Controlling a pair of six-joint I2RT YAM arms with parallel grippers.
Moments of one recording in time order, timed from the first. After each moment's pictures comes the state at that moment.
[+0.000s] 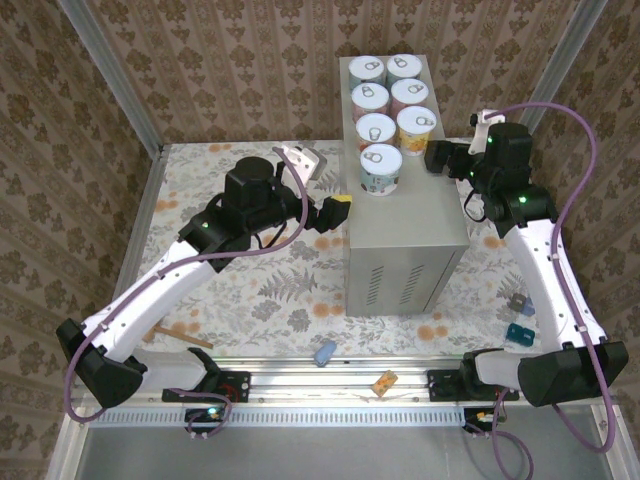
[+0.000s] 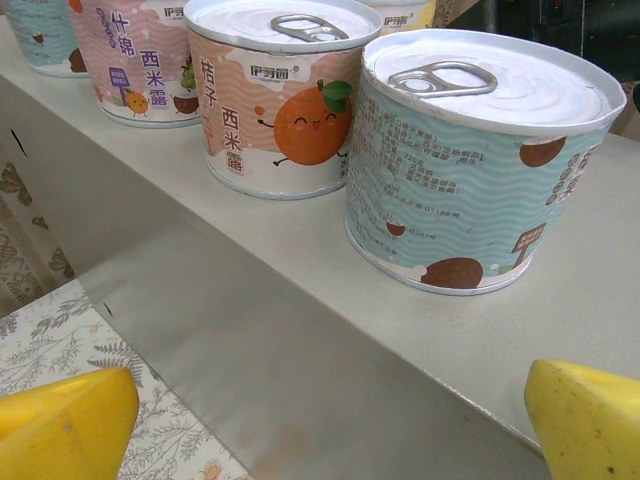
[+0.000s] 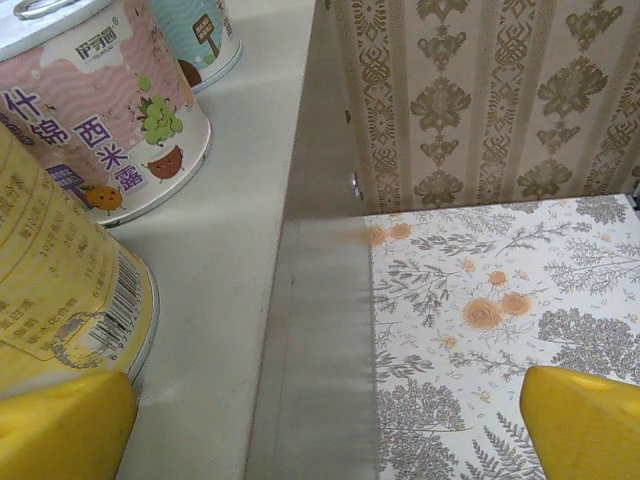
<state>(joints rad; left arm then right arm) -0.80 1.26 1.34 -0.35 0.17 -0.03 0.07 1.26 1.39 -0.52 0.00 0.19</state>
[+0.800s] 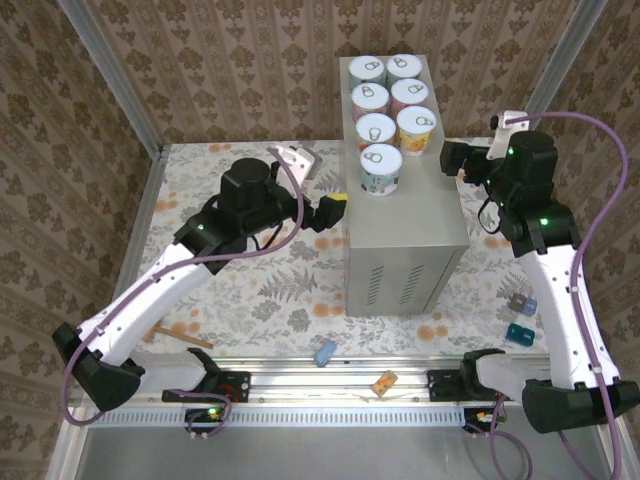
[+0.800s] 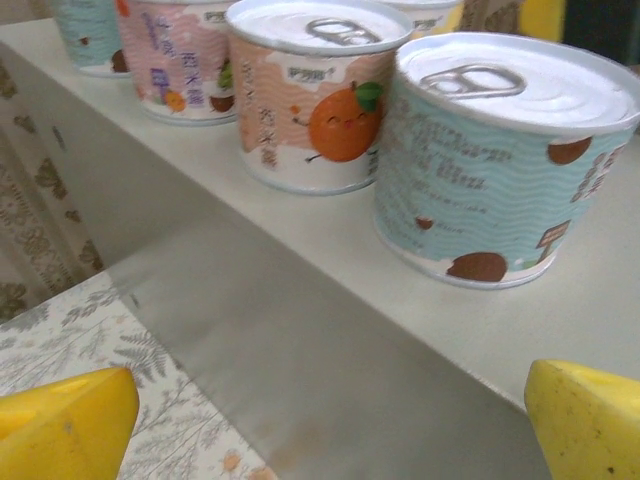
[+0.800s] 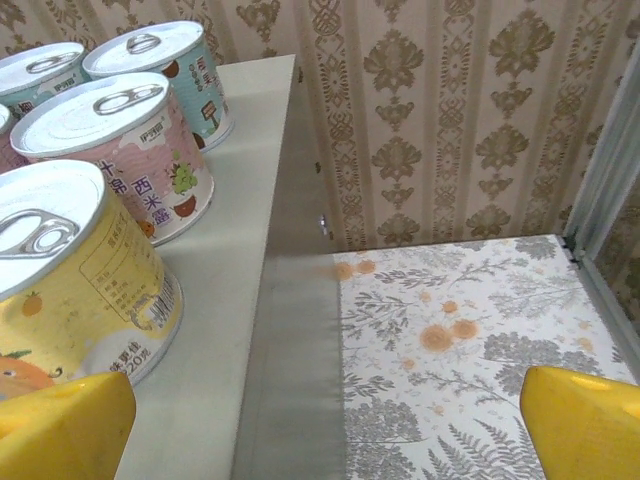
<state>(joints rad) -0.79 1.23 1.33 -0.38 0.11 -0.03 0.06 1.11 1.40 -0.59 0.08 0.15</state>
